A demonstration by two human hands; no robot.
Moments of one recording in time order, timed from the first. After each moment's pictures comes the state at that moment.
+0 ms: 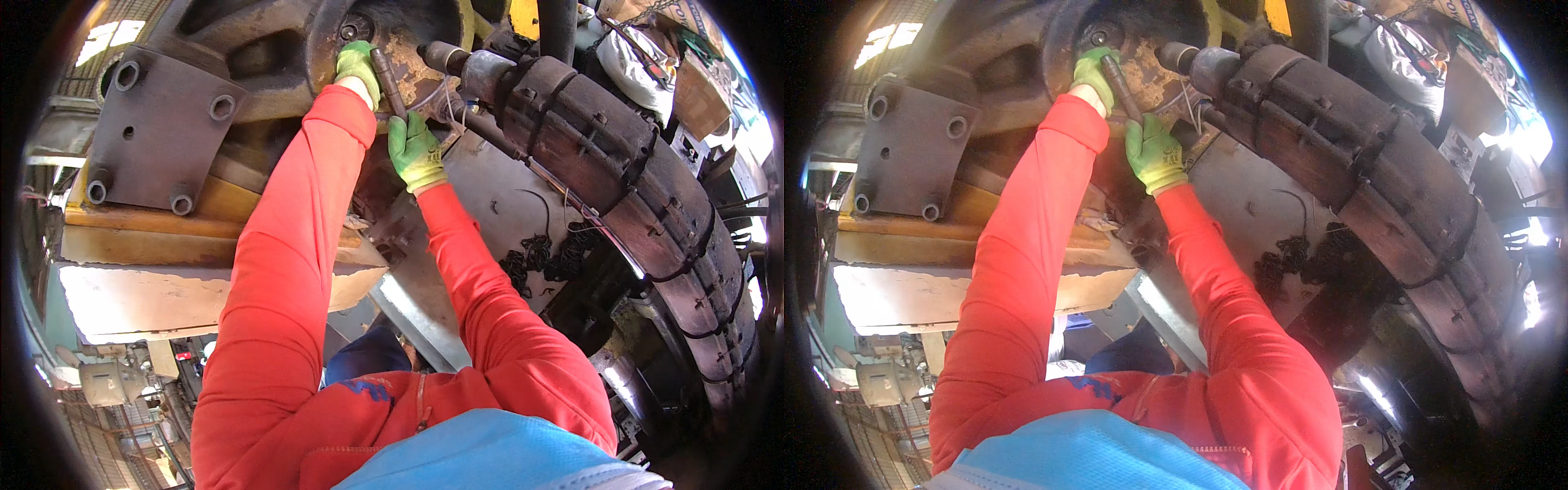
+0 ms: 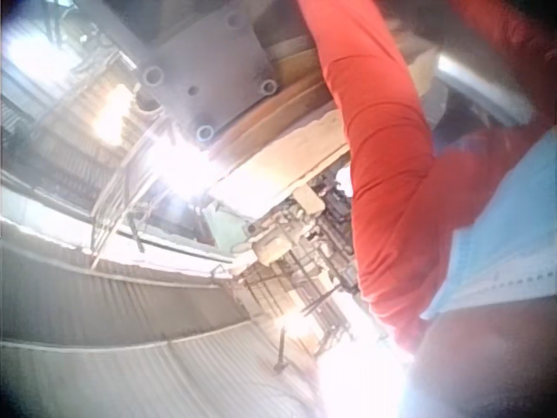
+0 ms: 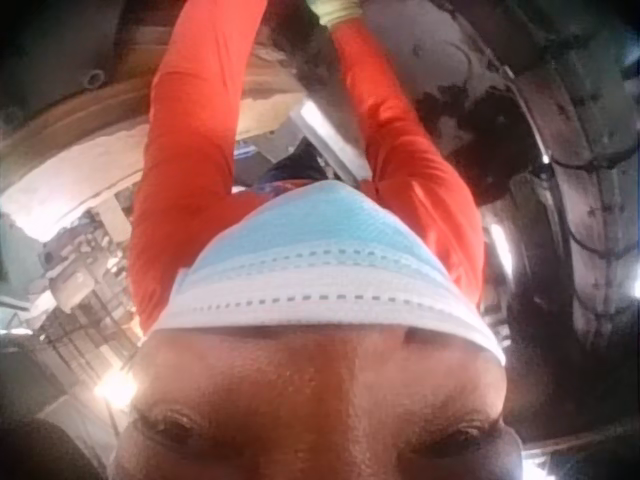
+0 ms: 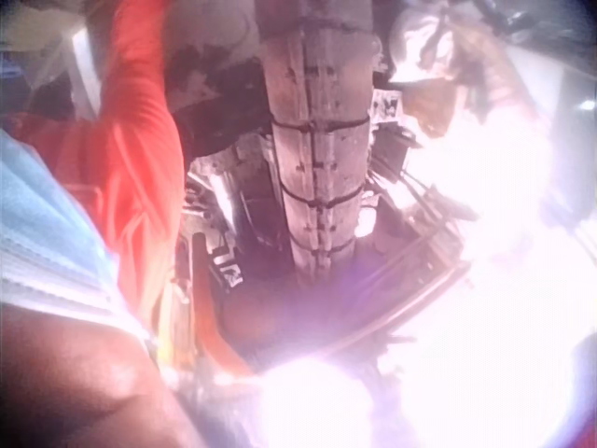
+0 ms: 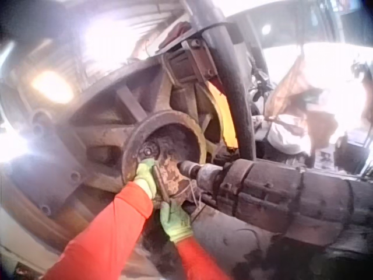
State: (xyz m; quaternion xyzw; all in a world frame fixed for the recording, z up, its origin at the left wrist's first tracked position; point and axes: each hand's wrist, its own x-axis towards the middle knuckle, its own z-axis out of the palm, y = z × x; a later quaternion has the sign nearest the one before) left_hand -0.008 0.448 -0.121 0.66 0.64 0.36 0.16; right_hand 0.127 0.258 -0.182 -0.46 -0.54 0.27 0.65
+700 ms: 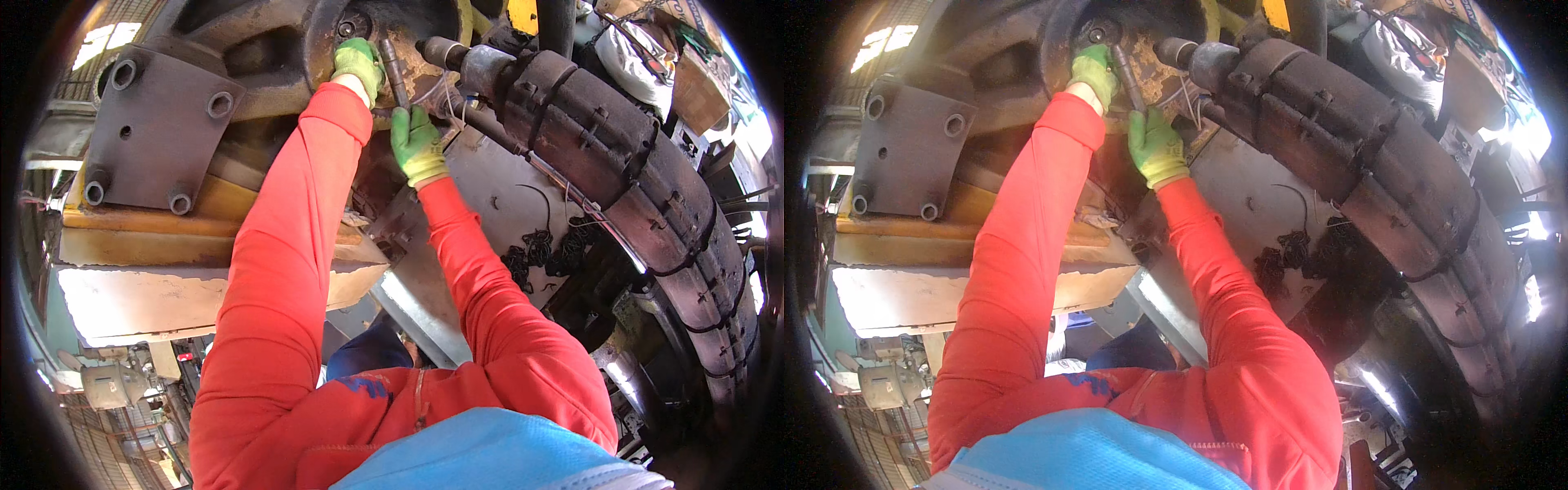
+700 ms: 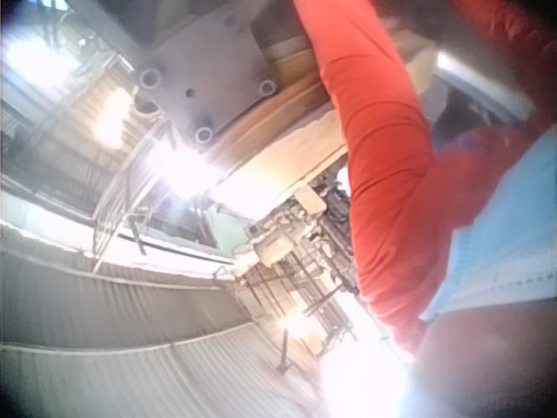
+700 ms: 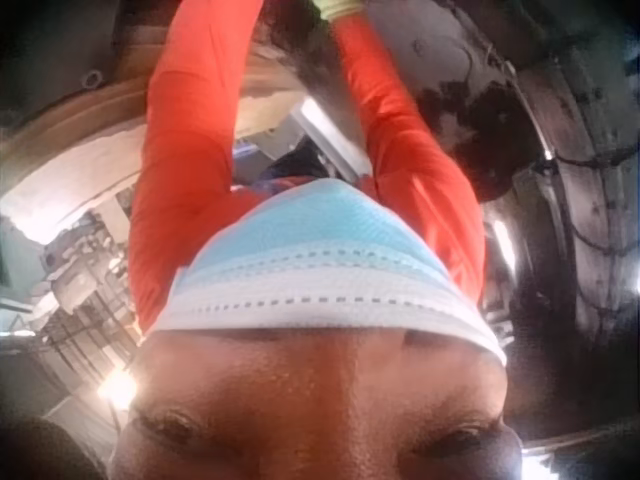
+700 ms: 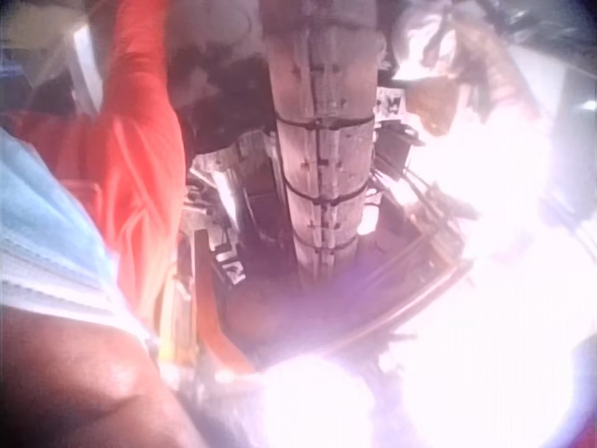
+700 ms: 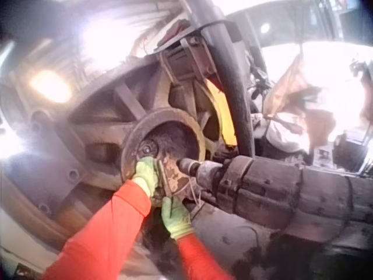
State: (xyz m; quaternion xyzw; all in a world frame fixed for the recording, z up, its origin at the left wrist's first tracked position) left_hand 0.019 0.416 -0.097 0.77 0.60 -0.01 -0.24; right_hand 0.125 0.264 -0.184 -0.48 -0.52 0.27 0.65
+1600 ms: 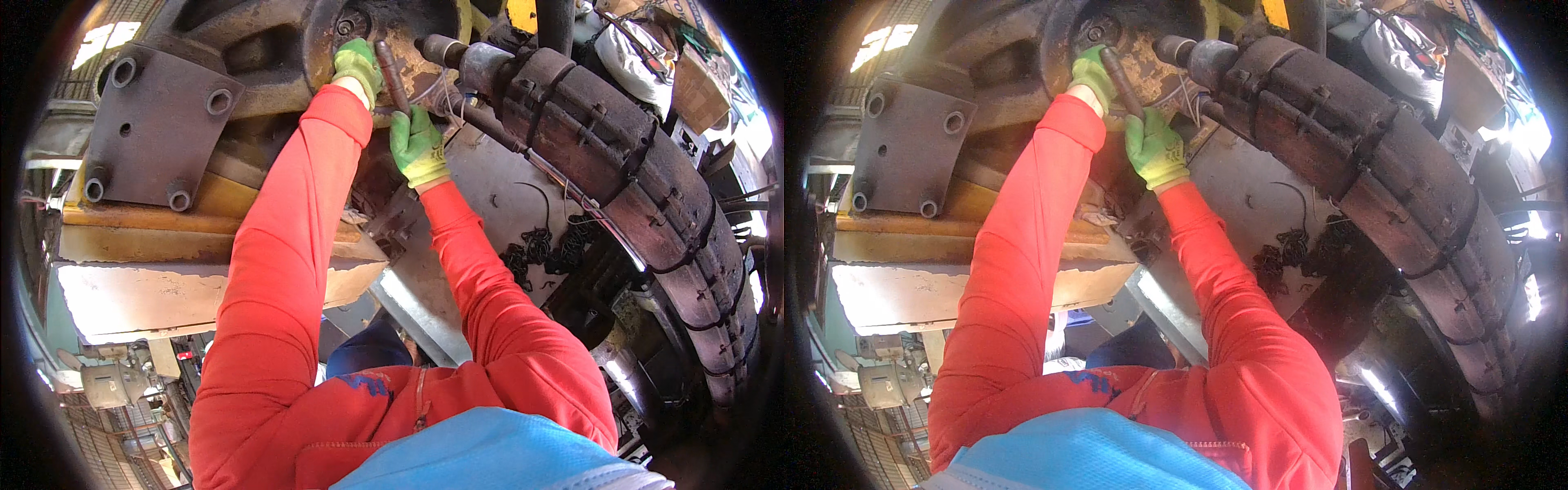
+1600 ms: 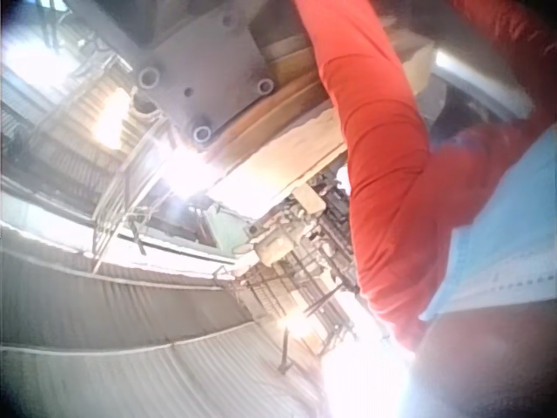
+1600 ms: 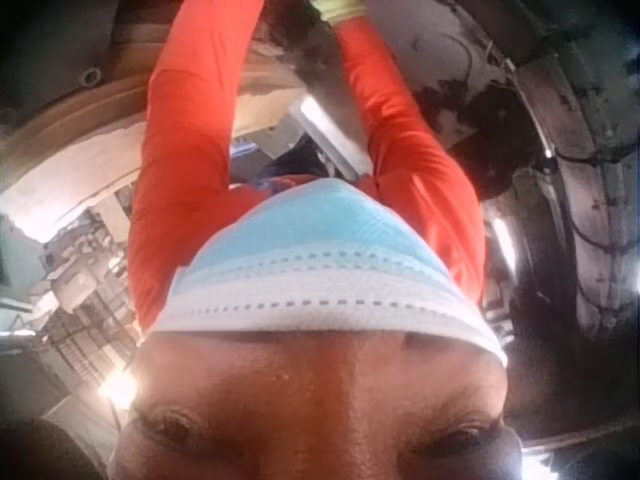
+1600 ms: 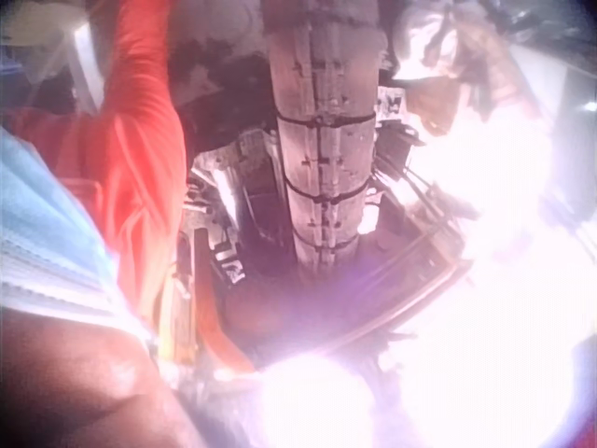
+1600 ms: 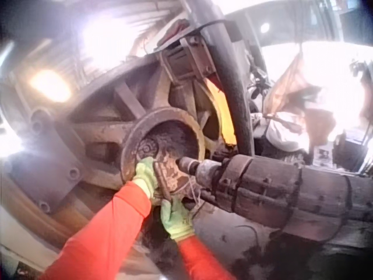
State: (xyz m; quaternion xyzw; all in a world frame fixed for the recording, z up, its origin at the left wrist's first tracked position) left_hand 0.002 0.414 -0.111 0.77 0.58 0.01 -0.26; right_hand 0.129 0.261 -0.183 -0.48 -0.54 0.27 0.64
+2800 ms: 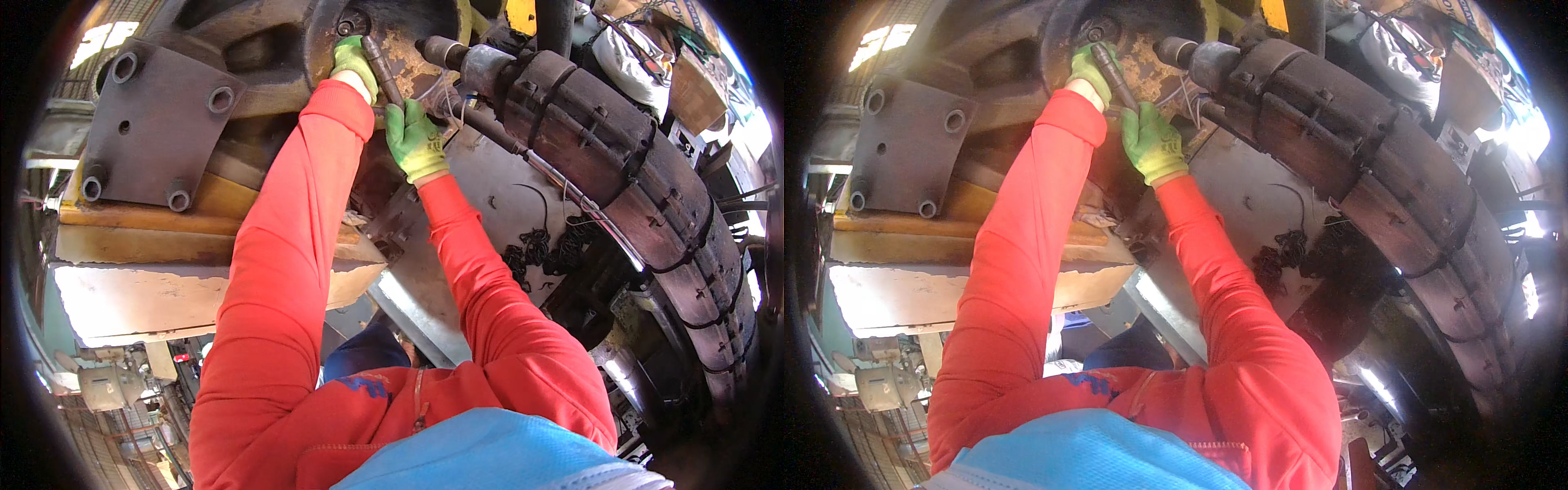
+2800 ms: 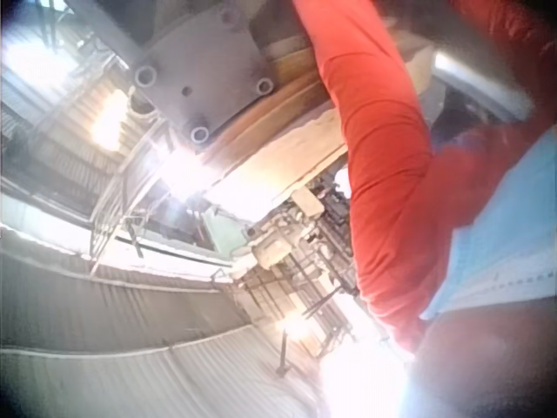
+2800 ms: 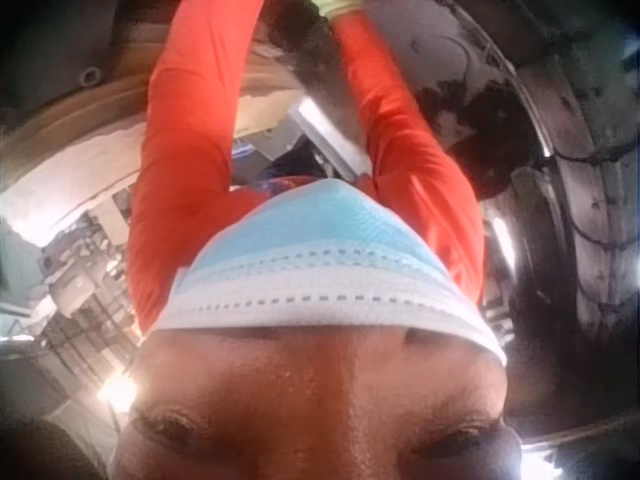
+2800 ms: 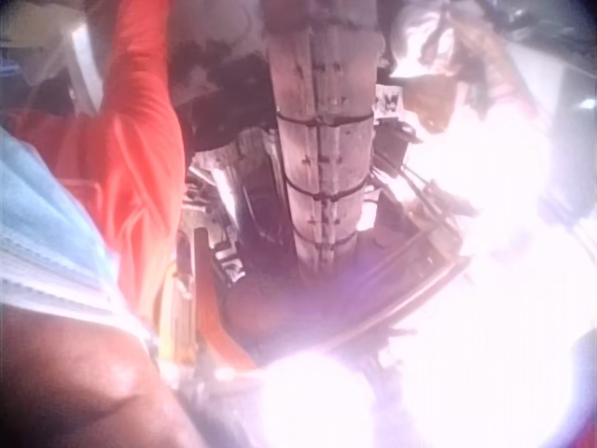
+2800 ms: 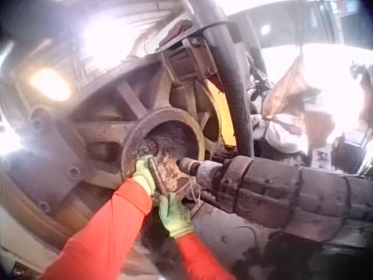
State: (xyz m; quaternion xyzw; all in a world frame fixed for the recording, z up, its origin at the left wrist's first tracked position) left_hand -0.021 0.464 -0.128 0.73 0.63 0.25 0.12; right_hand 0.133 0.259 -0.167 -0.50 -0.56 0.26 0.60
